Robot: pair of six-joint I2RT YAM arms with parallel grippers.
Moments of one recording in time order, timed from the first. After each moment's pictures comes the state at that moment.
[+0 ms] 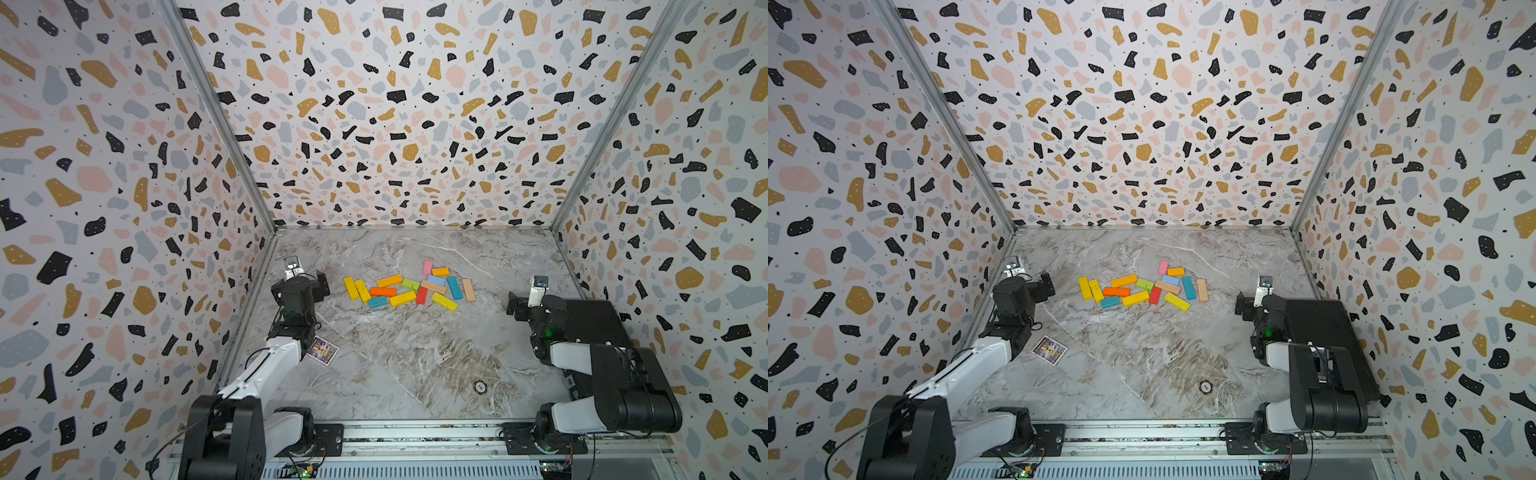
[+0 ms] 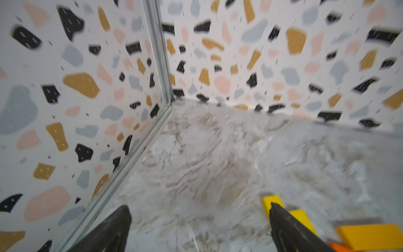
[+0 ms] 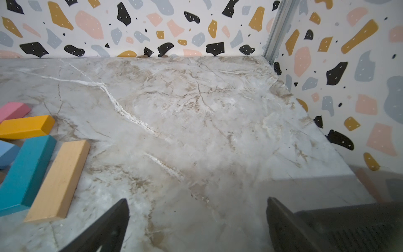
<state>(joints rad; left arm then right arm) -0.06 1.11 0.56 0.30 -0.35 -0.13 -0.02 1.39 0.36 0.65 0.05 -0.02</state>
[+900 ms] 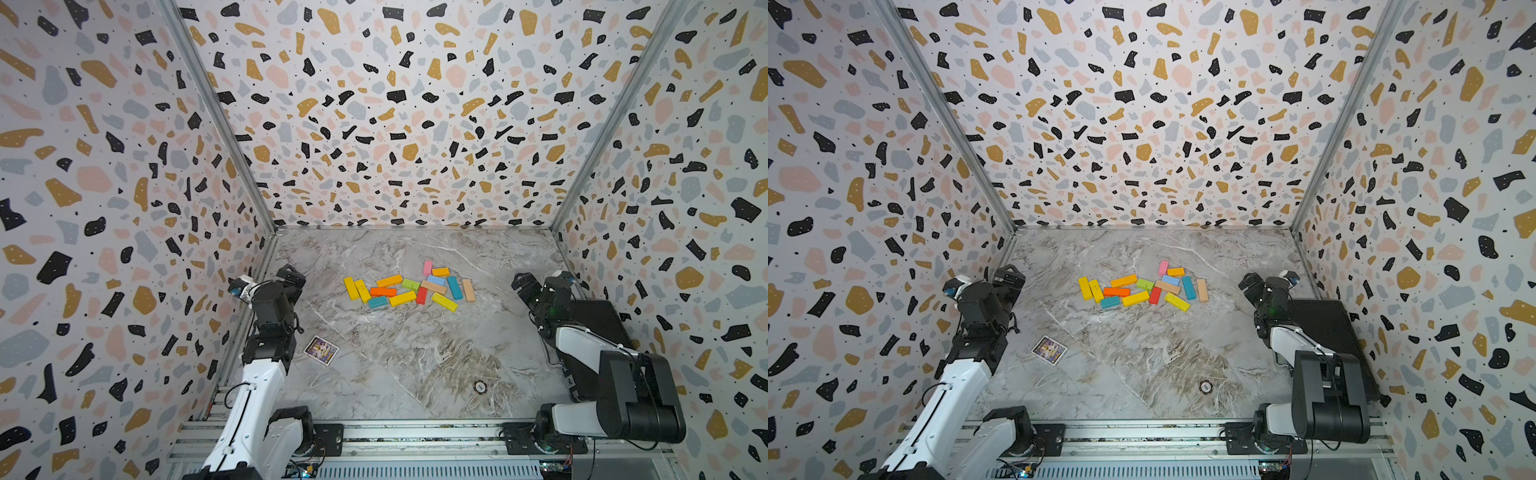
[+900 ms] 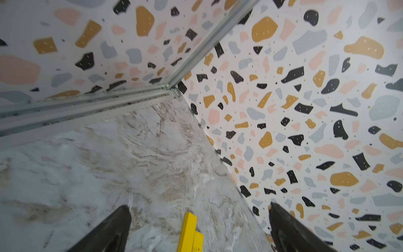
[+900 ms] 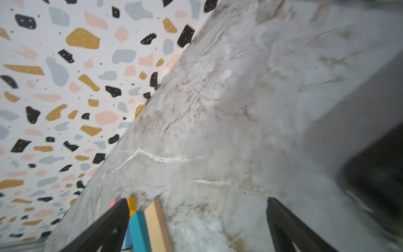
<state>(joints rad) 0.09 0.91 0.62 -0.02 -0.16 -0.92 -0.04 1.39 0.59 0.32 -0.06 0.81</state>
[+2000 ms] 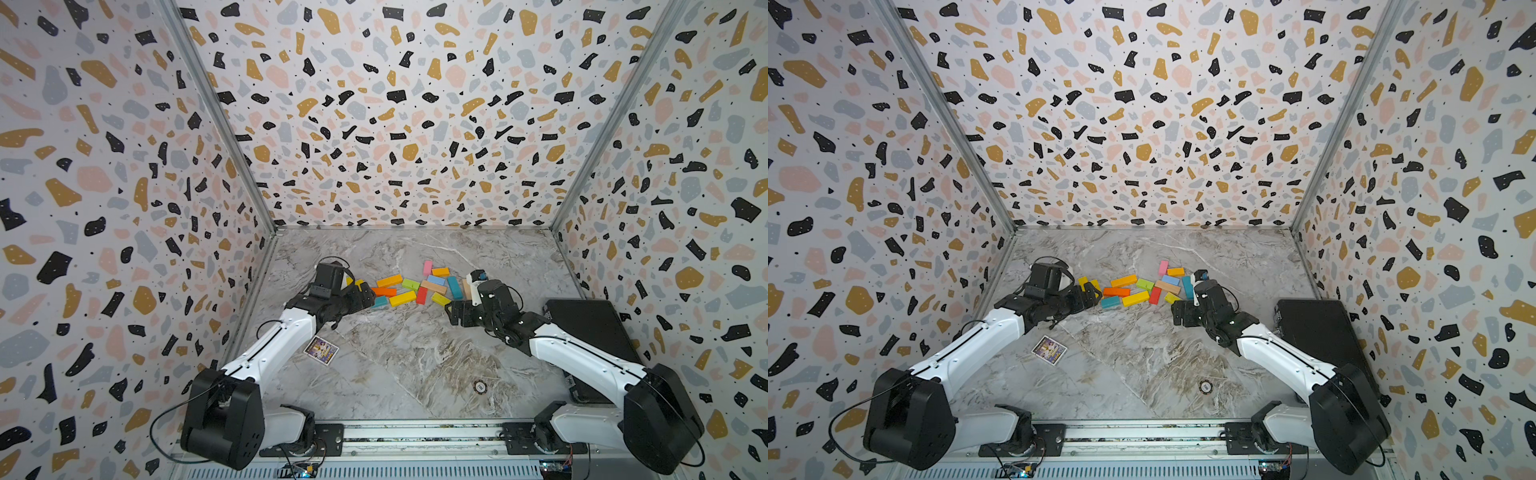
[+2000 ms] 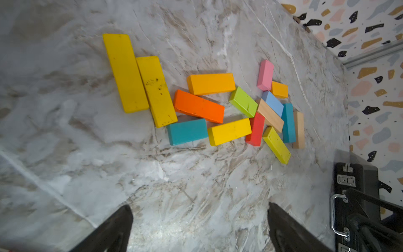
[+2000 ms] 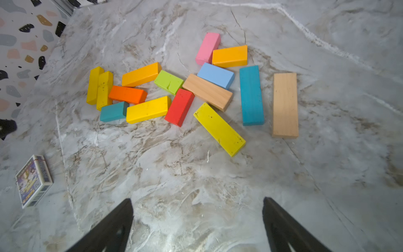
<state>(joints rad) -0.29 1.31 0.87 -0.43 0.22 -0.57 0.59 1.25 0.74 -0.19 0.02 0.44</state>
